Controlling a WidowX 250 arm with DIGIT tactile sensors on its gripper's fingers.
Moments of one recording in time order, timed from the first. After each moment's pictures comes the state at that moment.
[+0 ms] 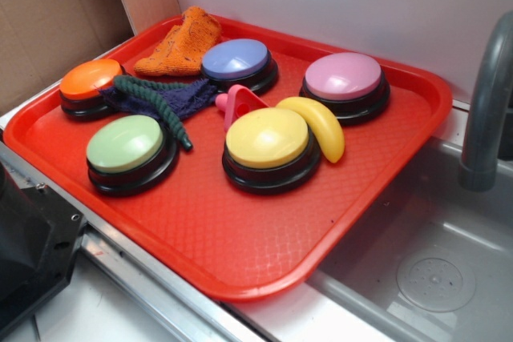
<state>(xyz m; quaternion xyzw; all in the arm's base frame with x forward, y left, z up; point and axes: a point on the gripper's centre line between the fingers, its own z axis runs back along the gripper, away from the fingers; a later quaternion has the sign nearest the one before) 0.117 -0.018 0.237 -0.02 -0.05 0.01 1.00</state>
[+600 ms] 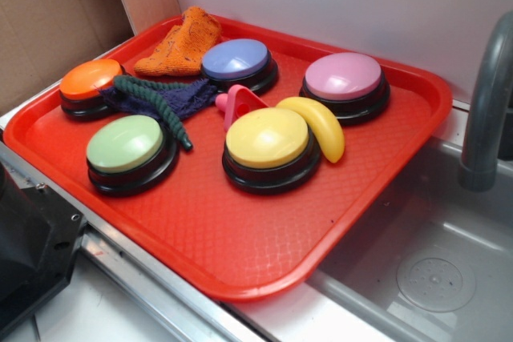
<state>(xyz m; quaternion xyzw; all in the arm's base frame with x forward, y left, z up) 0.129 -0.009 0.224 -0.01 -0.06 0.04 1.00</state>
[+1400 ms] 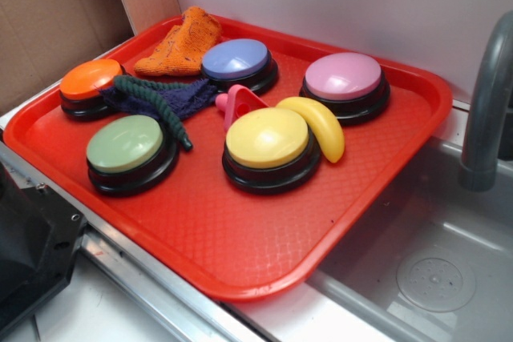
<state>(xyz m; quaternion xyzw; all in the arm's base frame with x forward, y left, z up) 0.227 0.066 0.144 0.01 -0.09 0.23 0.97</state>
